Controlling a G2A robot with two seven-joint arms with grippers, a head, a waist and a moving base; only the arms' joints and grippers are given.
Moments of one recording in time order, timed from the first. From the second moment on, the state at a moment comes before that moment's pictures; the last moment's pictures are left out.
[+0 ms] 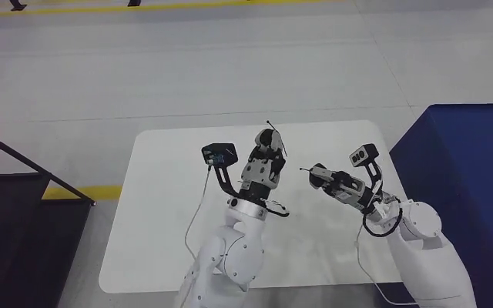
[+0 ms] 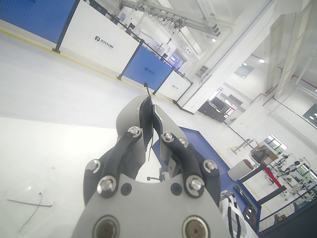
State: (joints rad) left arm 1.35 -1.73 -1.01 -1.90 1.05 0.14 -0.04; right arm -1.38 -1.06 1.52 -1.69 0.65 -0.08 0.95
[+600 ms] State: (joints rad) left arm 1.34 -1.71 -0.97 -1.85 1.07 0.07 -0.03; right arm -1.38 -1.07 1.48 -1.70 0.70 -0.13 0.91
